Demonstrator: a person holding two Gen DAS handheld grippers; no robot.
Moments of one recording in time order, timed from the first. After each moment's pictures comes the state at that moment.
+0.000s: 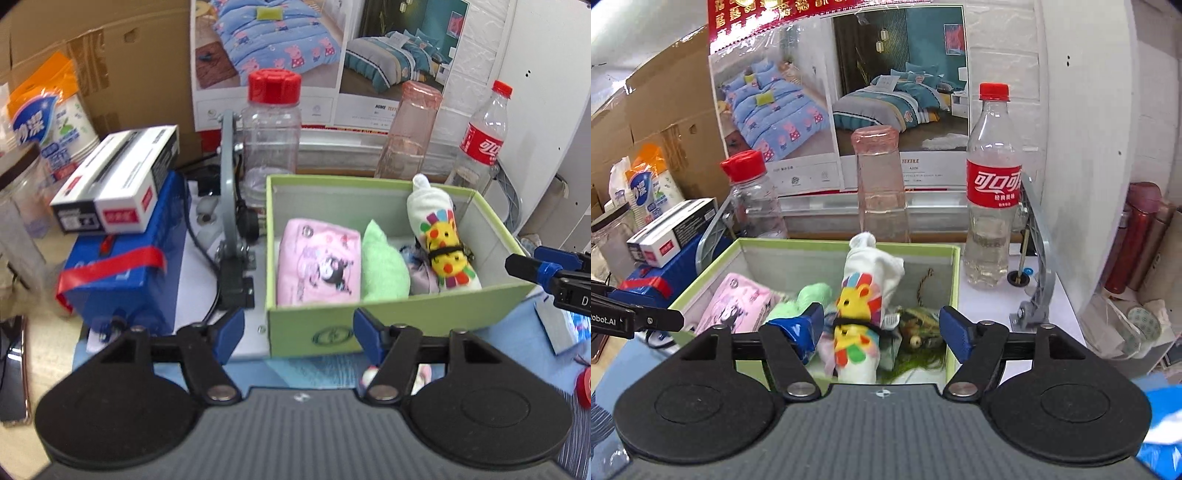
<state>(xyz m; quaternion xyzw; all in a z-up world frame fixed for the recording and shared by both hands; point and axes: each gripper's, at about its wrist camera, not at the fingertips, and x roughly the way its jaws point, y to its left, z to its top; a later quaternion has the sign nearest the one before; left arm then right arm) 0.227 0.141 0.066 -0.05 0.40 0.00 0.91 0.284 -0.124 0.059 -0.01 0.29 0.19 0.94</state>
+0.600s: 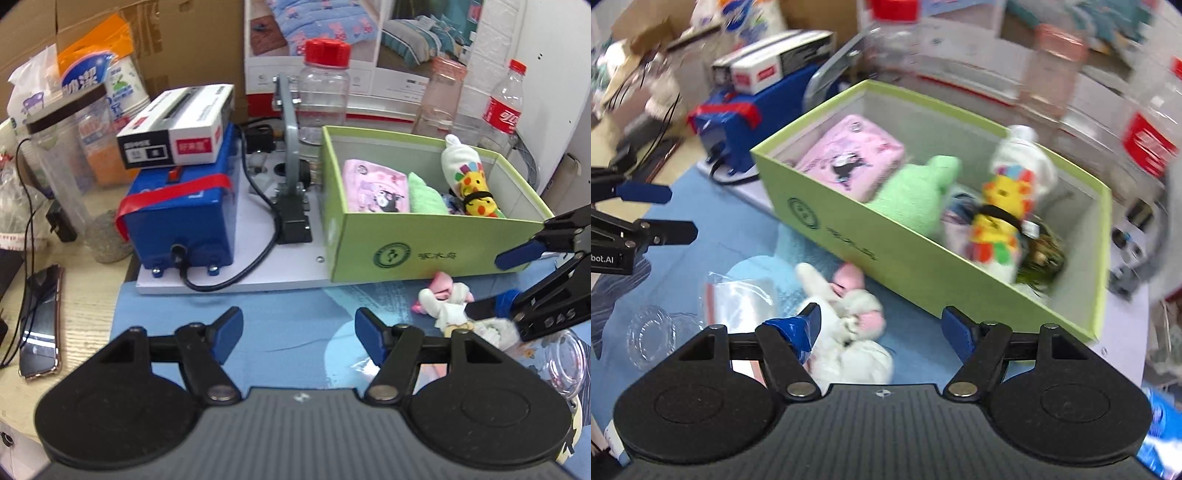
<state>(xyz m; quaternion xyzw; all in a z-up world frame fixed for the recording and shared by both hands) 0.171 0.182 0.043 -0.05 0.42 0.03 0.91 0.286 -0.011 0.027 -0.20 0.47 0.32 0.80</state>
